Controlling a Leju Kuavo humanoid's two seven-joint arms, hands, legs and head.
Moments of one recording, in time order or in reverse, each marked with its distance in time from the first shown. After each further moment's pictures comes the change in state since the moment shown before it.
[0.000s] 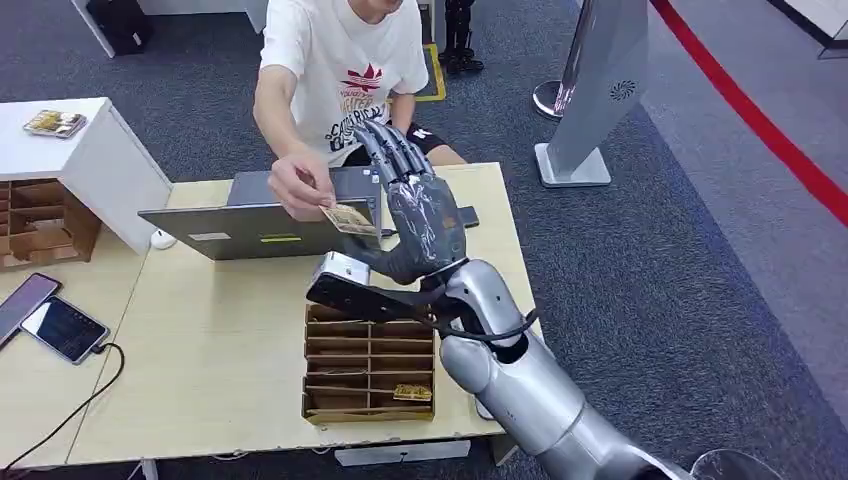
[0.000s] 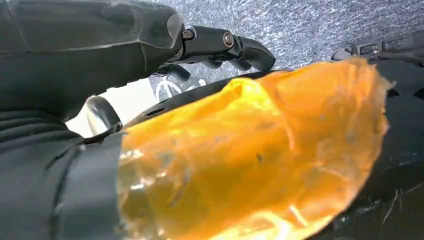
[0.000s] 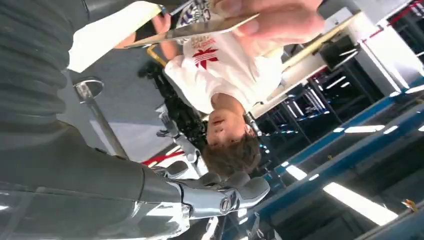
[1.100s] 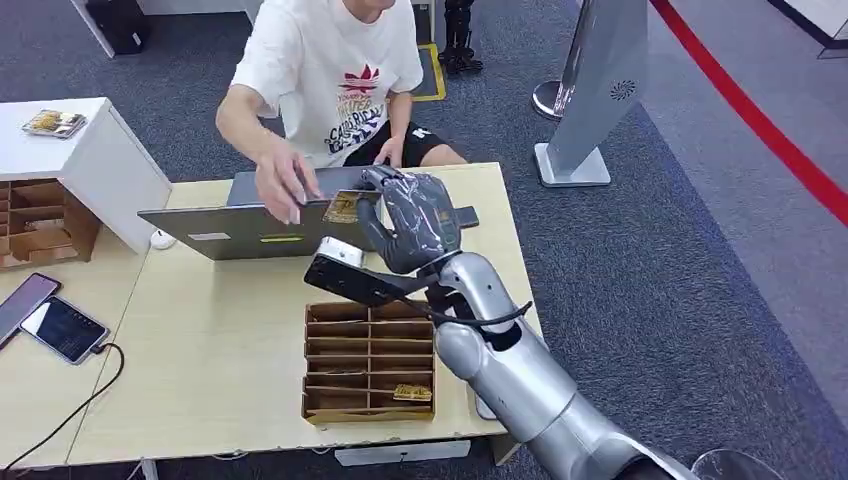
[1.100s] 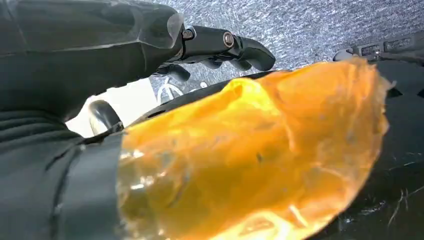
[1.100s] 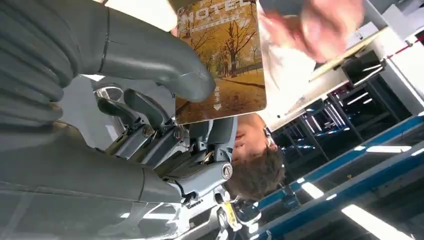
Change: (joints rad) left arm -0.001 0.003 -0.012 0.000 0.000 -0.002 0.005; right arm -0.024 0.027 -0.029 0.089 0.004 0.041 0.013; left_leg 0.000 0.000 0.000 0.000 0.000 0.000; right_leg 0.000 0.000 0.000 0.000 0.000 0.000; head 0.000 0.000
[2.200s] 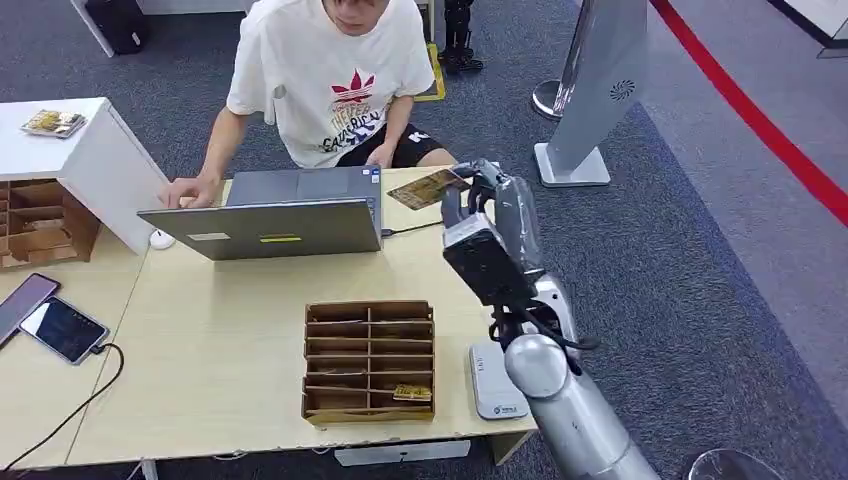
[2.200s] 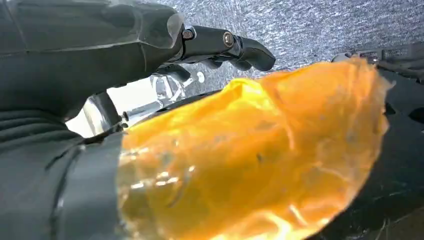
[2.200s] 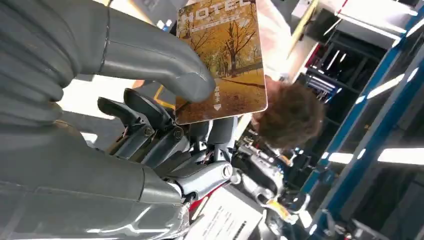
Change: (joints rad) left arm 0.007 0.000 0.019 0.000 0.085 0.038 -0.020; right arm 0.226 -0.083 -0.206 -0.314 -0.358 -0.037 -0.109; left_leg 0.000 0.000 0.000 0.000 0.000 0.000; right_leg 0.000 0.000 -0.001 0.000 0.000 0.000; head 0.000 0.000
